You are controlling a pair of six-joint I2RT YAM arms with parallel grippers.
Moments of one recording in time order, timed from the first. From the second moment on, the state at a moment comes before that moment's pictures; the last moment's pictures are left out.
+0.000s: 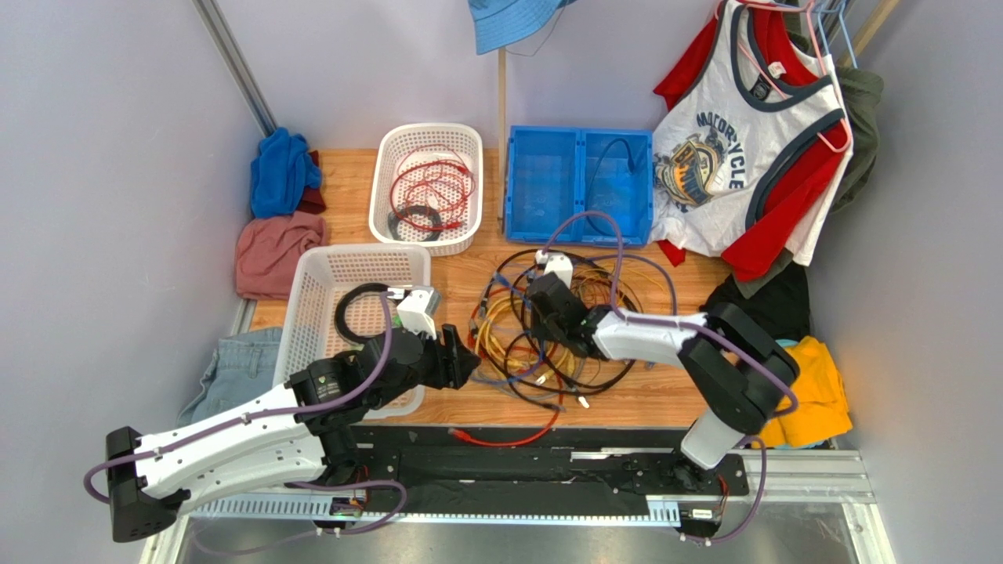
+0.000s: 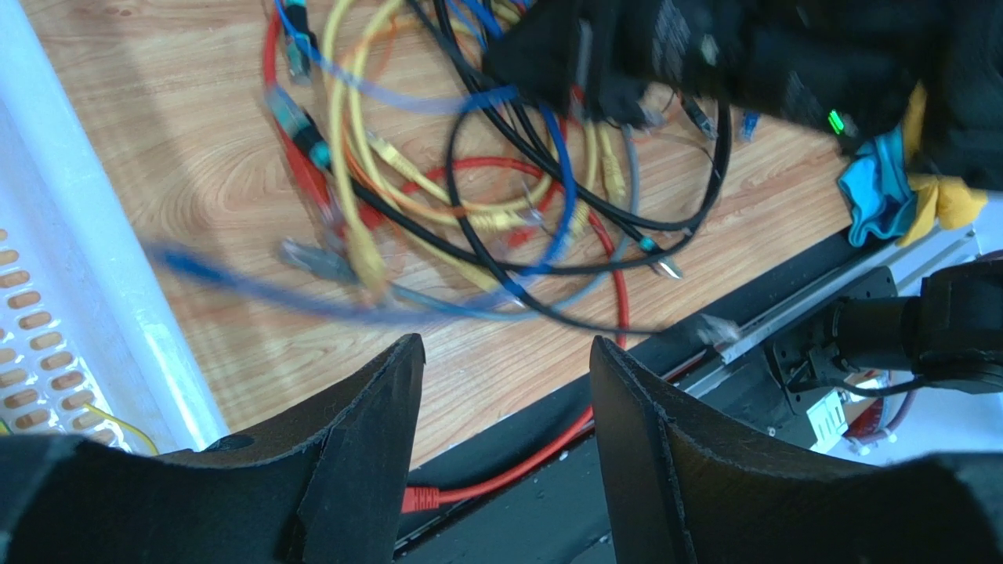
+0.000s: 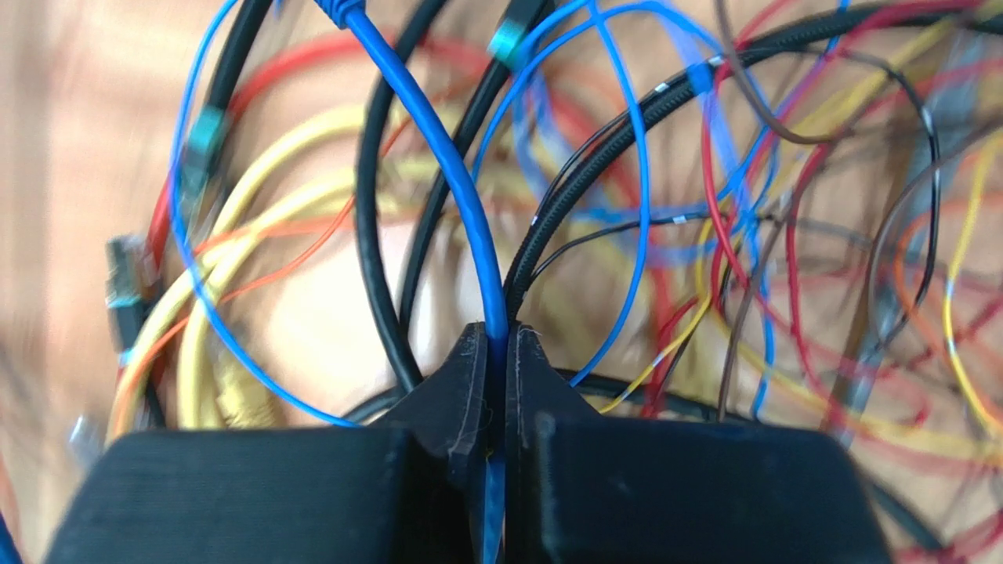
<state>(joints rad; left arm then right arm) -1.09 0.71 0.59 -0.41 -0.33 -0.74 0.79 1.67 0.82 0.05 0.29 0.58</state>
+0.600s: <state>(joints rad) -1.09 0.81 0.62 -0.40 -0.40 -0.73 0.97 1.28 0.75 -0.18 0.45 0.51</state>
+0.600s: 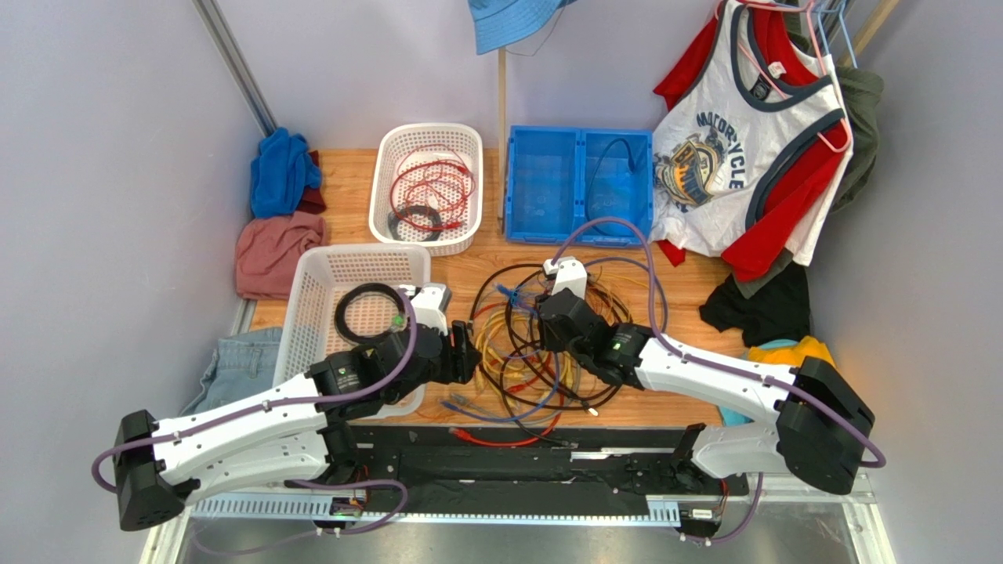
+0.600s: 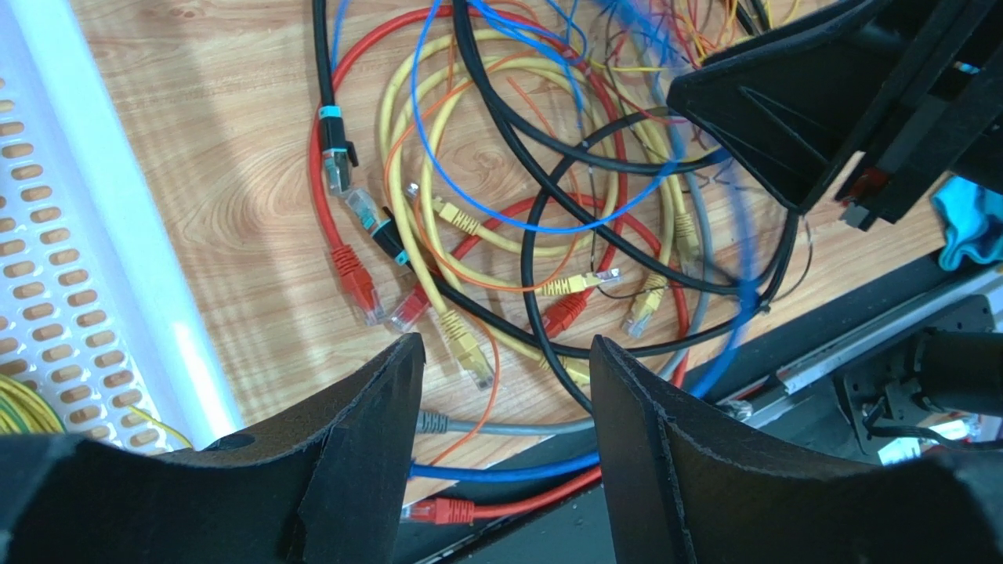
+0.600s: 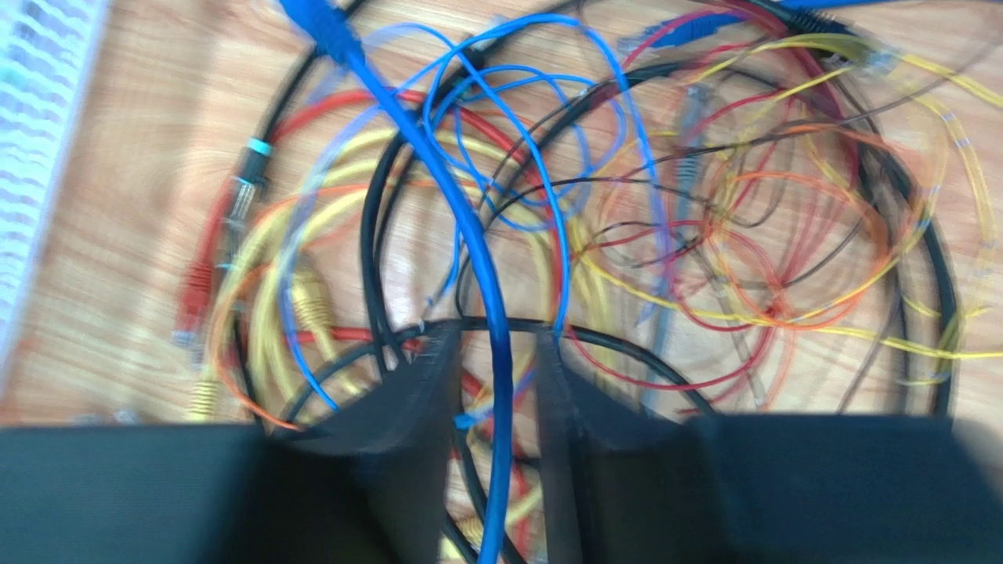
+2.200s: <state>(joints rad) -0.99 1.47 0.75 -0.15 -0.24 -1.14 0.97 0.87 0.68 -0.32 0.45 0.48</state>
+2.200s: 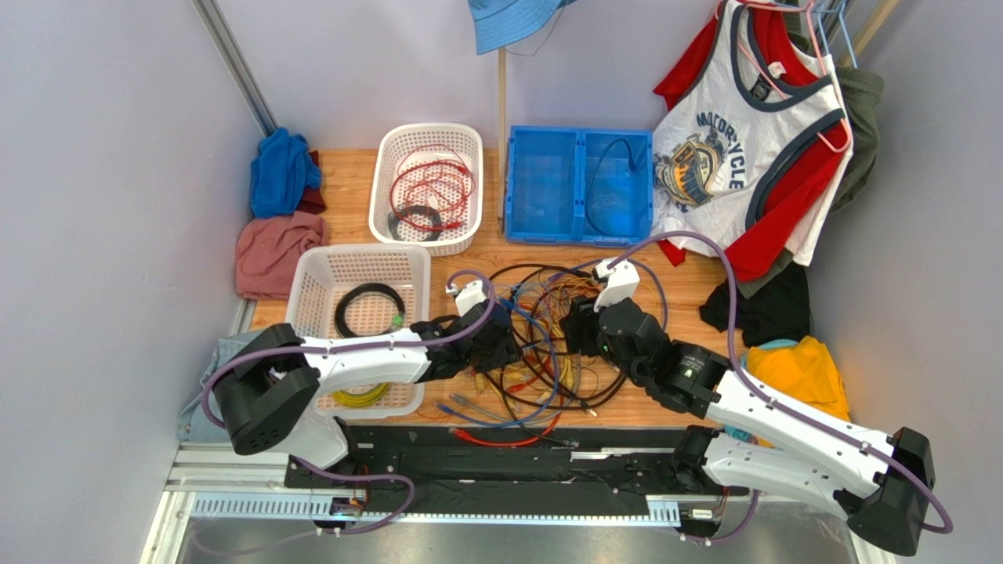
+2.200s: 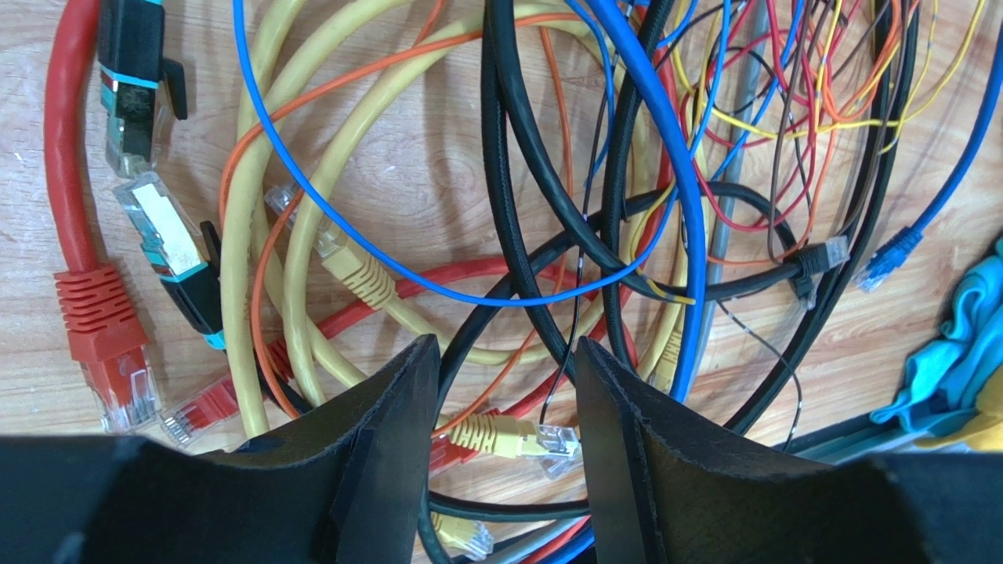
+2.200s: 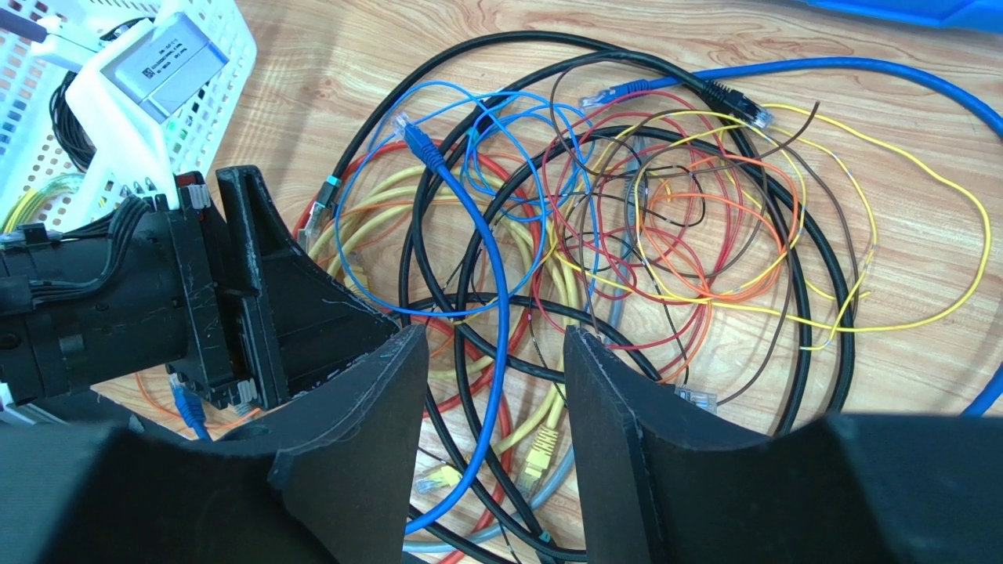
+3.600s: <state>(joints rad) -0.90 1.10 1.32 -0.36 -0.30 -0.64 0.97 0.77 0.66 -0.28 0.43 0.48</state>
